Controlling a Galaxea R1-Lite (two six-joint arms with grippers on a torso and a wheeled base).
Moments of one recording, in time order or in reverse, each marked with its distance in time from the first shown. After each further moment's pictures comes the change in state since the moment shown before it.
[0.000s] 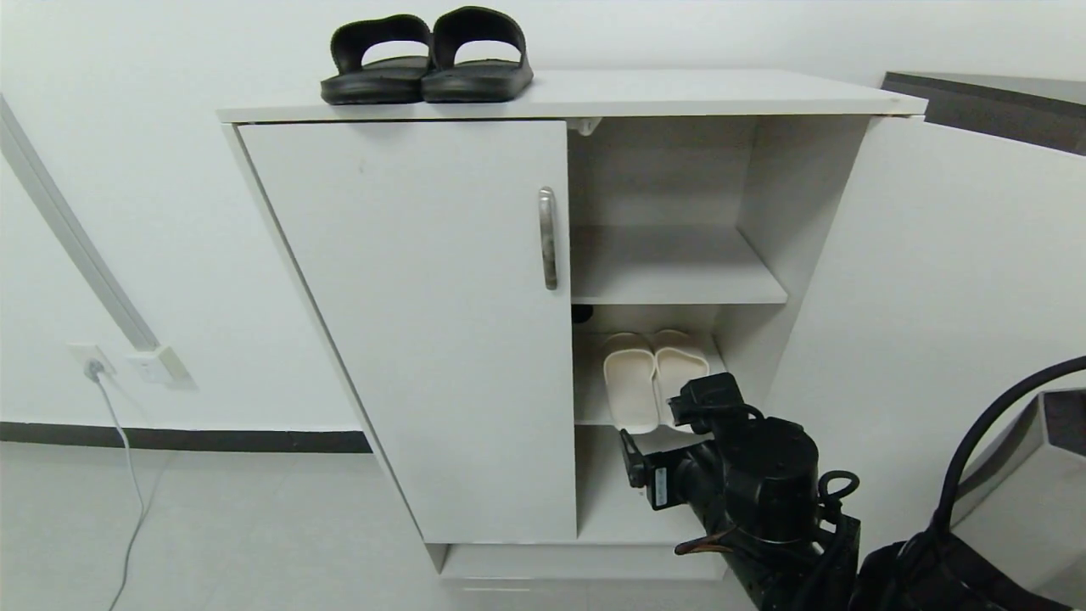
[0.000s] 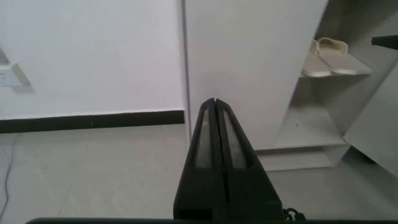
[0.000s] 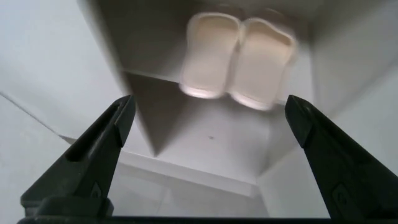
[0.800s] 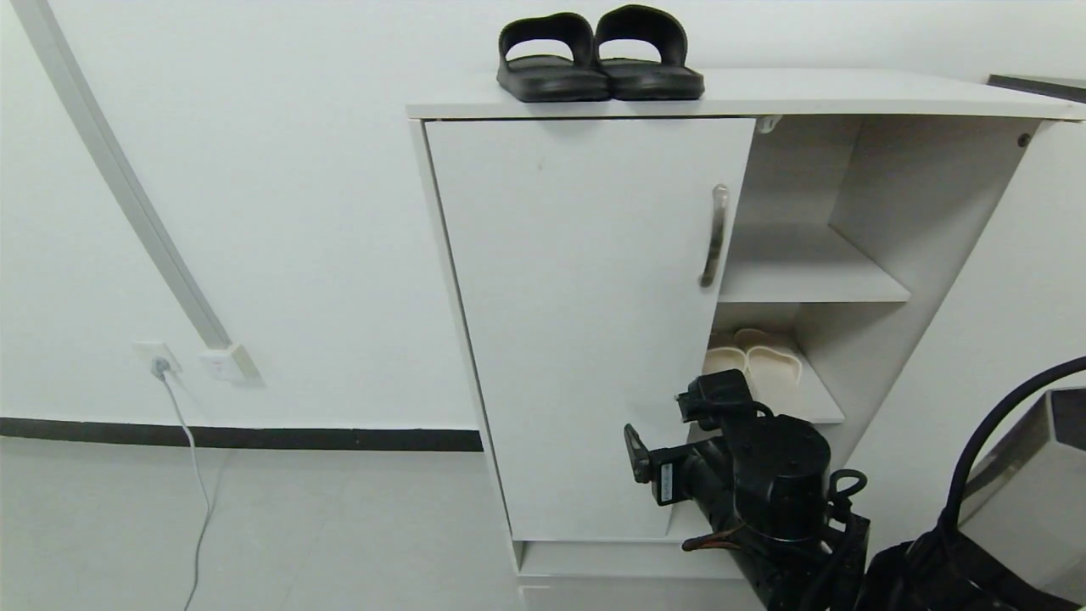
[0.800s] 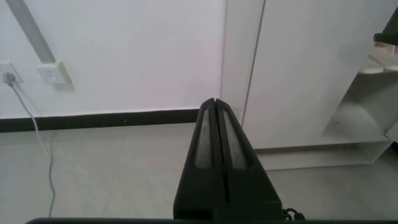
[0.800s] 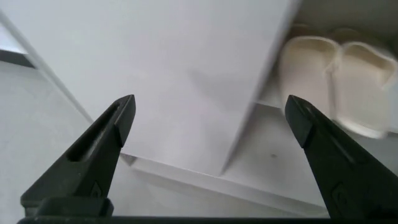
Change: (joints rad) left arm 0.001 0.000 0.000 0.000 -0.001 0.000; right arm -0.007 -0.009 0.019 -0.026 0.000 -0.007
